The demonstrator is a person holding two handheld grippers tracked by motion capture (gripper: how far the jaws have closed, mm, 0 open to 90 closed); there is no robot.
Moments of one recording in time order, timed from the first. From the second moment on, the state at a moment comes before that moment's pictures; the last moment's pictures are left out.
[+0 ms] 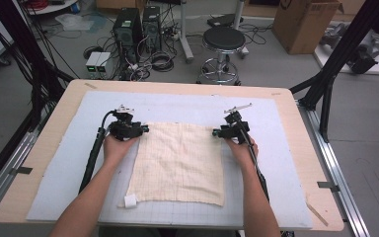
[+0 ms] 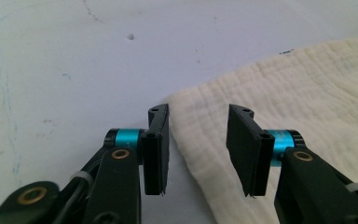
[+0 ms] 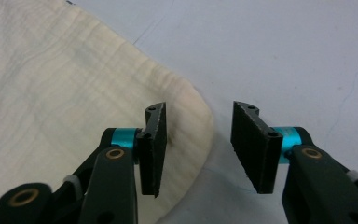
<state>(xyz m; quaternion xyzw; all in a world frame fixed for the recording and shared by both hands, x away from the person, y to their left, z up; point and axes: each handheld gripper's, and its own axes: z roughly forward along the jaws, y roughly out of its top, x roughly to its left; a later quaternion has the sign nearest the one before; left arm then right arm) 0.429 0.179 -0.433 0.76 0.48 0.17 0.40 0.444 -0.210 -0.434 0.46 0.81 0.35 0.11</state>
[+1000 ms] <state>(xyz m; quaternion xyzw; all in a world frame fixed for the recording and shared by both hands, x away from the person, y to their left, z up) 0.437 0.191 -0.429 0.72 0.51 0.15 0.44 0.449 -0.214 -0.412 0.45 0.79 0.40 0.12</state>
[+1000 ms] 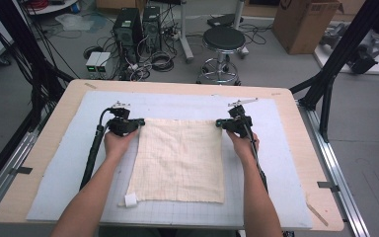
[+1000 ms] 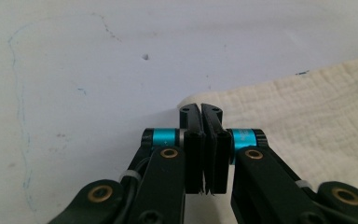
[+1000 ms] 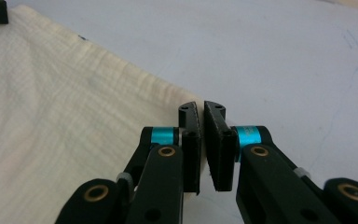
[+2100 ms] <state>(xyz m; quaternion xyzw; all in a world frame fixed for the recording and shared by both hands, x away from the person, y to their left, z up) 0.381 0.210 -0.385 0.74 0.42 0.15 0.49 0.401 -0.226 -0.376 0.40 0.79 0.46 0.07</state>
